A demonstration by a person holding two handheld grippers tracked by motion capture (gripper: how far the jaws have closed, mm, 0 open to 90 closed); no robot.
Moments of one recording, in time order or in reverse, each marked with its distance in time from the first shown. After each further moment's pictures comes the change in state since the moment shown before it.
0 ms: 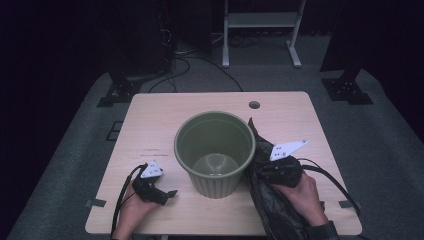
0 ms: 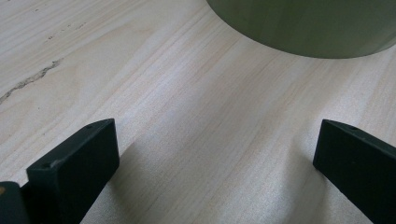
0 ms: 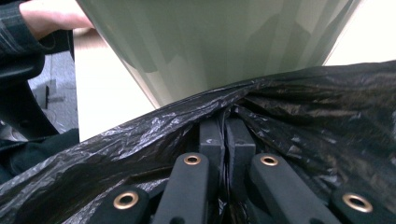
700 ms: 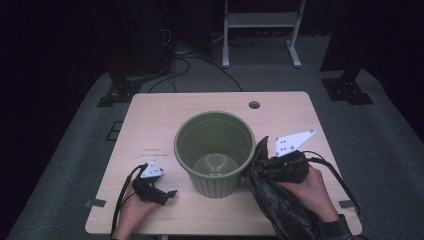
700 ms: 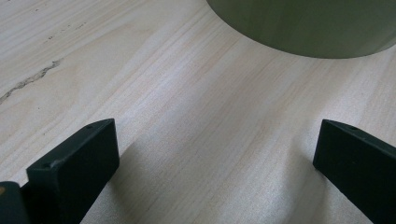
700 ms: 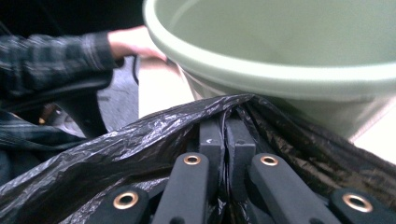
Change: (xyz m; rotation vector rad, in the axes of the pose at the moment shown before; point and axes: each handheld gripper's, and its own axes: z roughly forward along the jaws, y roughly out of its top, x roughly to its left) left arm 0.000 0.000 0.000 0.000 0.000 0.000; right arm 0.016 0.036 -0.032 -0.063 0.180 -0.101
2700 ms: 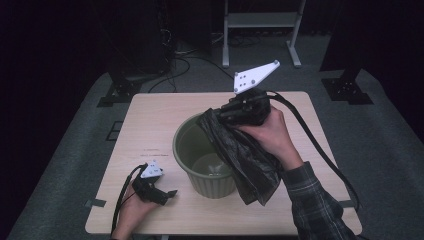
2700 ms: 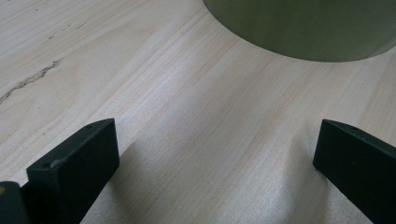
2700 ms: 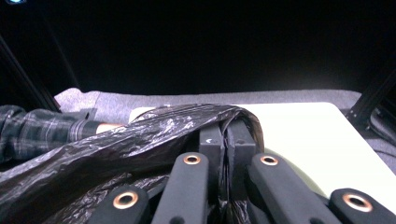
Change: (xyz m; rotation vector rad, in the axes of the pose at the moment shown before) left arm 0.000 0.000 0.000 -0.002 0.001 -0.001; right arm -0.021 0.171 0.018 -0.125 0.020 -0.202
